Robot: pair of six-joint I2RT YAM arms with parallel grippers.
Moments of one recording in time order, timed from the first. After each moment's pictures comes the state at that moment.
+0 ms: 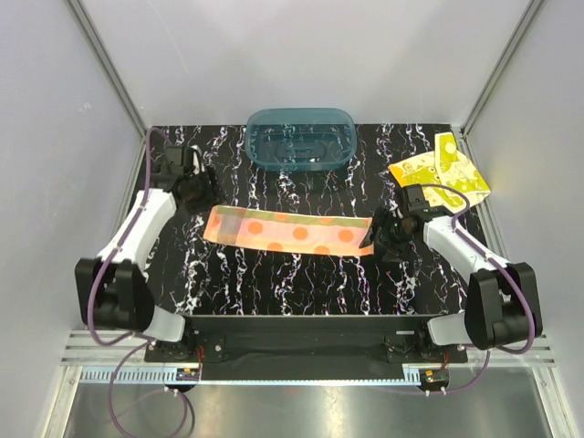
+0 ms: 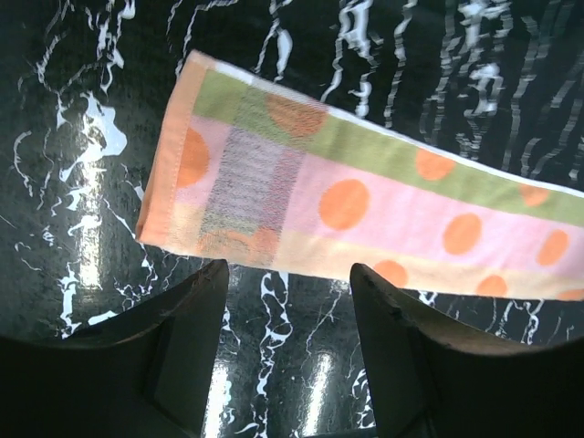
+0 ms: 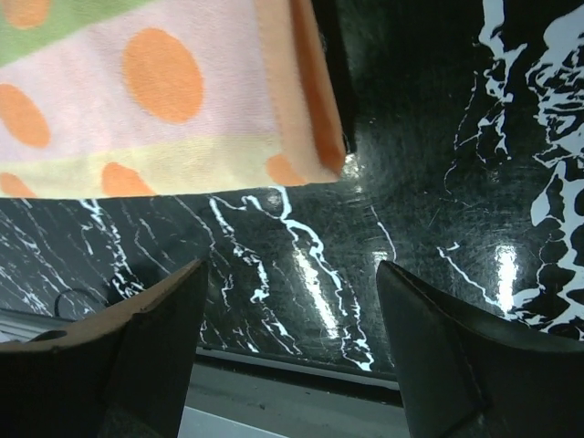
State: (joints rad) left arm -0.10 1.47 1.20 -0.71 0.14 -0.42; right arm 0.20 1.37 0.85 -0.65 -0.23 0.63
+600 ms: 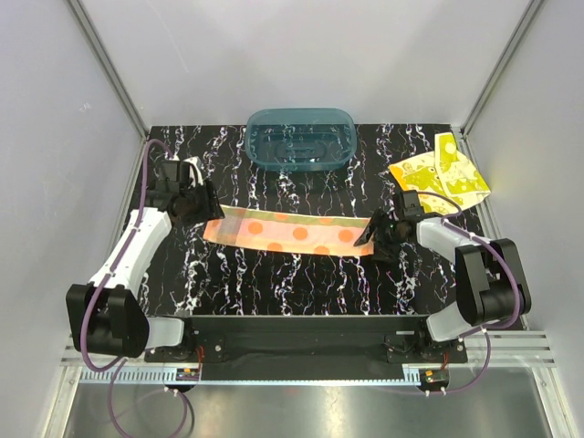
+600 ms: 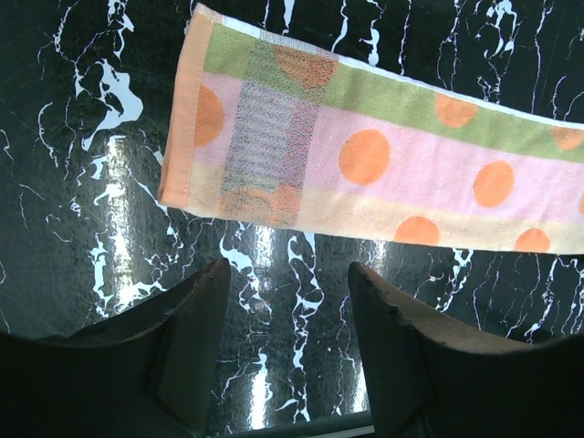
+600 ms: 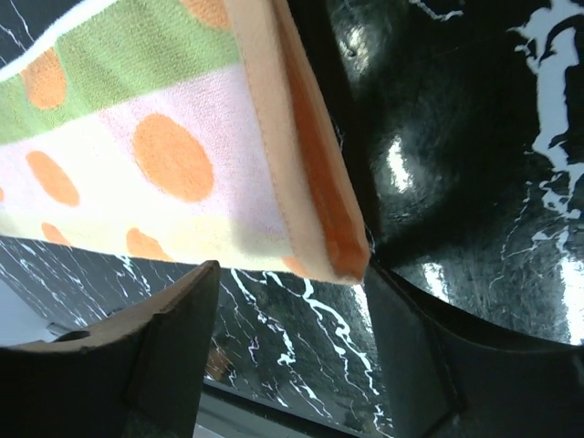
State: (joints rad) left arm -0.10 1.30 1.06 -0.70 0.15 -0.31; right arm 0.18 1.52 0.75 -0.36 -0.30 0.72
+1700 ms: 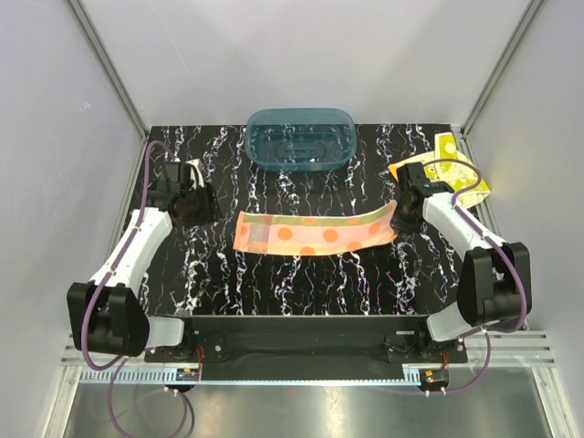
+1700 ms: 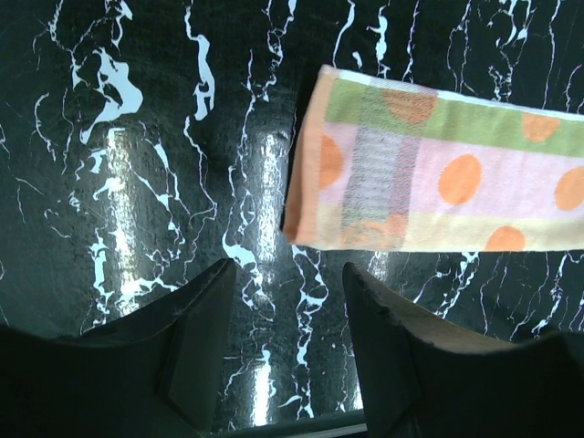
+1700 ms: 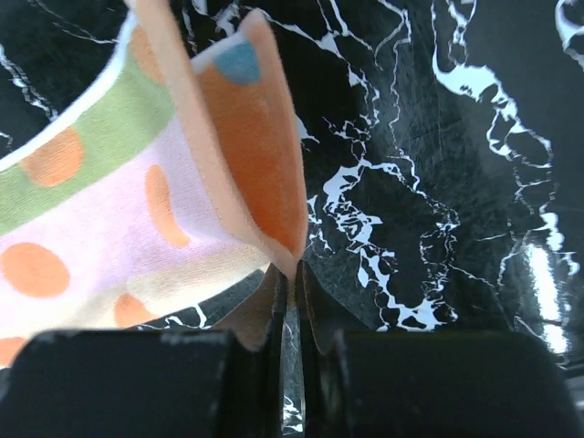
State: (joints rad) left arm -0.10 1.31 1.05 -0.70 0.15 -0.30; right arm 0.15 1.51 1.05 -0.75 0.15 0.58
